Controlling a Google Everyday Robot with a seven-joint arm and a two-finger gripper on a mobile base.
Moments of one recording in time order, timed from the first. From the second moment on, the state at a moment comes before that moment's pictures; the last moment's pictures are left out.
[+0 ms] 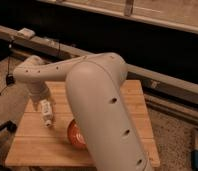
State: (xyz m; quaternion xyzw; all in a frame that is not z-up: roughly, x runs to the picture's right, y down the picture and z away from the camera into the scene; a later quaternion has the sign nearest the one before) arm -0.292 0.096 0.788 -0.31 0.17 0.51 0.78
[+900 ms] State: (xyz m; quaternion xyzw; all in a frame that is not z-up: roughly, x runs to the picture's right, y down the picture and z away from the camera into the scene) arm -0.325 0.112 0.854 -0.31 0.19 0.48 0.80
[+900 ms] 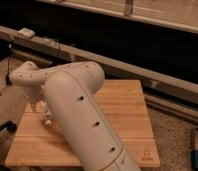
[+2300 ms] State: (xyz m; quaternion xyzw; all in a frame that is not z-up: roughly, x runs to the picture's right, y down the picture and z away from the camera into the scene) arm -0.292 0.099 0.838 -0.32 0.19 0.49 0.79
